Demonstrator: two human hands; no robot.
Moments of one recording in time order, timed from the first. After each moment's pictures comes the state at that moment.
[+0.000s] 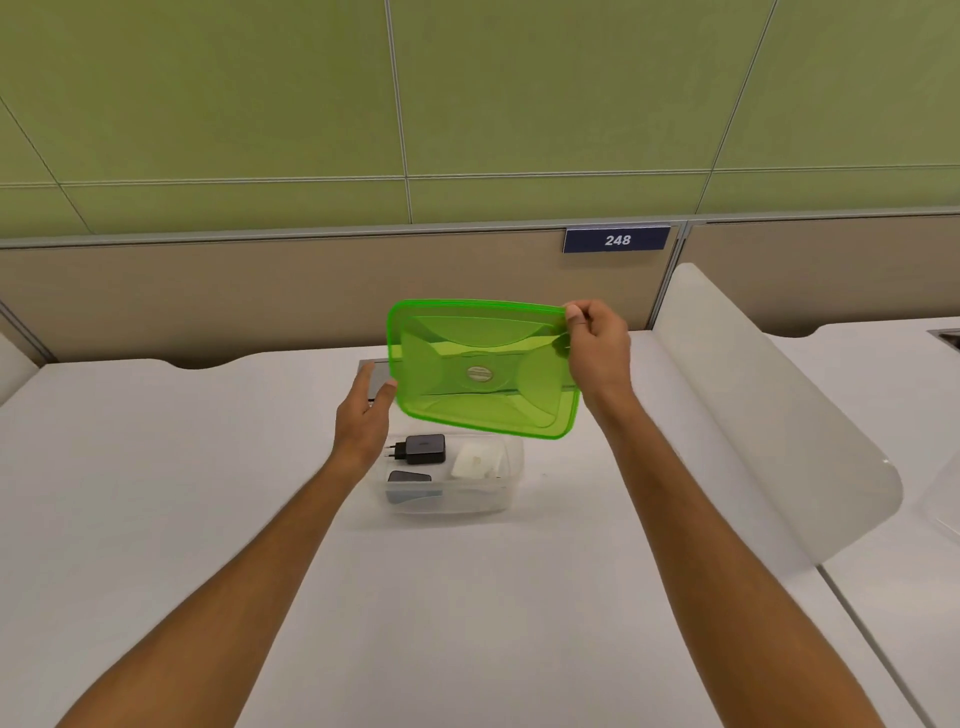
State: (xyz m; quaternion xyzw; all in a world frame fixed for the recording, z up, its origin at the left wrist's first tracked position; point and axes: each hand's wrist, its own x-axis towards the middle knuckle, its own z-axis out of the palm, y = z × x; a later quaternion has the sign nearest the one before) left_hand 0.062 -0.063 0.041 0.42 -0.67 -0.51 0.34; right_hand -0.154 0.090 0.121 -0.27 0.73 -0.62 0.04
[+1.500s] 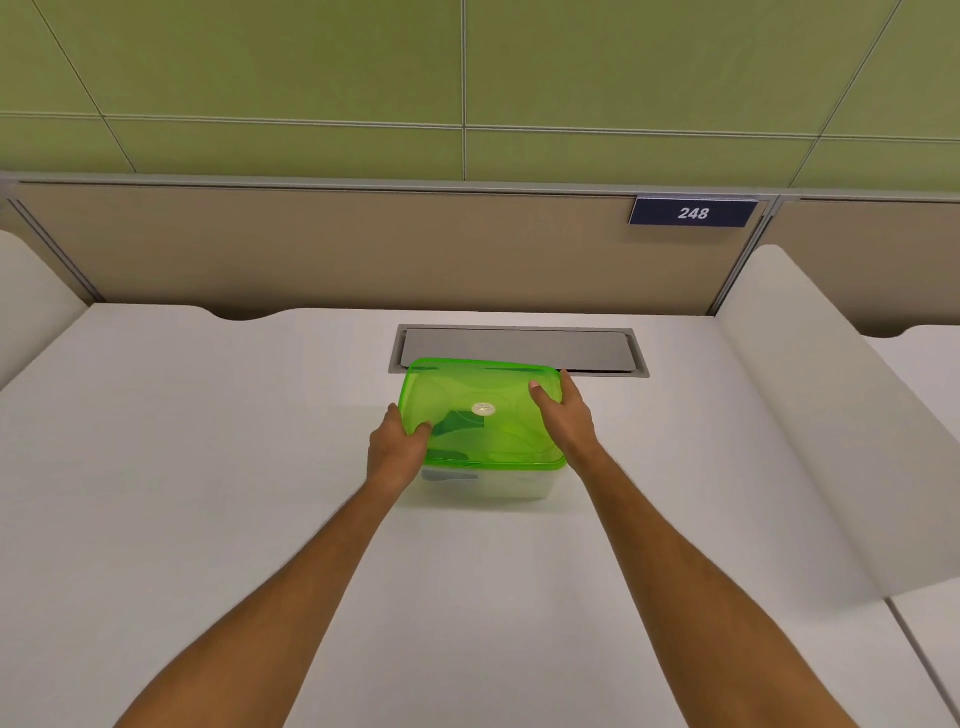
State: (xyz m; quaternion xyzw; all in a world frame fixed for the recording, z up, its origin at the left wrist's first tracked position) left_hand 0.080 -0.071 -0.036 0.57 -0.68 -0.42 0.19; right_hand -0.118 0.038 -0.012 -0.24 0.79 -0.50 0.27
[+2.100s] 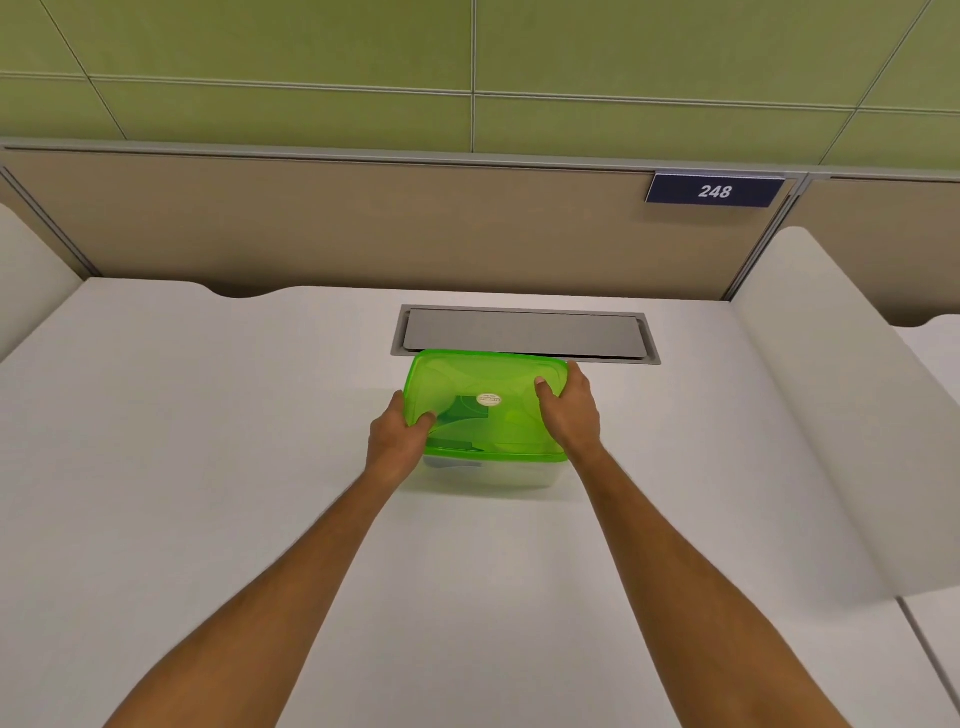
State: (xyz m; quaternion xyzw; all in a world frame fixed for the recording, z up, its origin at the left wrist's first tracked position) left_hand 0.084 -0.074 -0.045 0.54 -0.69 -0.44 0.21; right_hand -0.120 0.028 -0.031 -0.26 0.86 -0.40 0.20
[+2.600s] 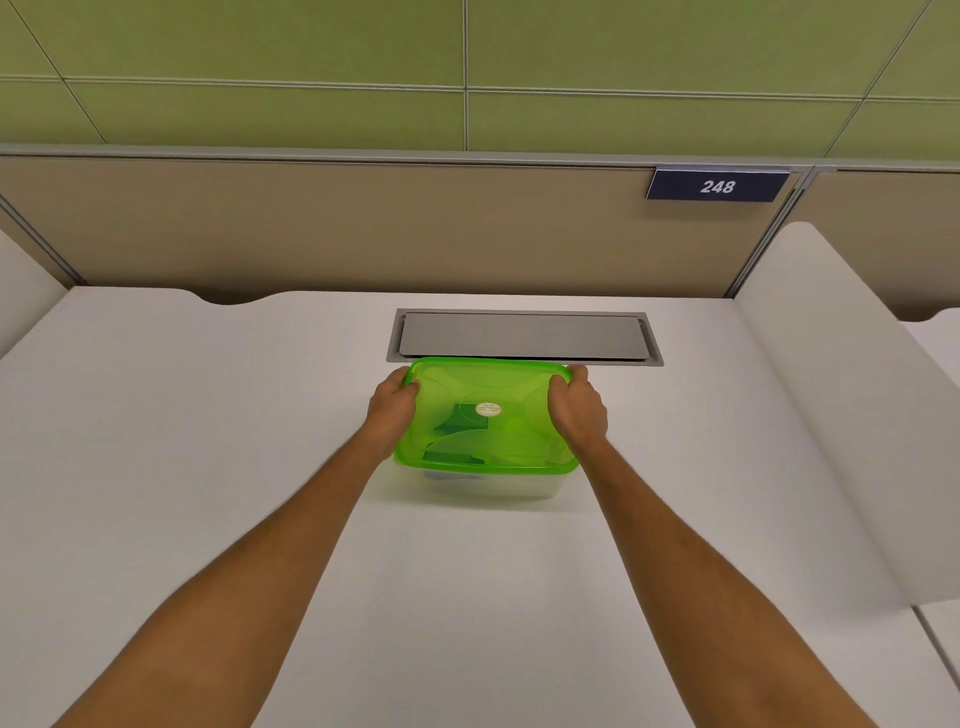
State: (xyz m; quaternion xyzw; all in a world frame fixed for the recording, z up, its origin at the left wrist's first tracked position) left_hand 0.056 -0.126 -0.032 0.53 -0.60 -0.57 0.21; right_hand -0.133 0.011 -0.028 -0.20 0.89 -0.36 0.20
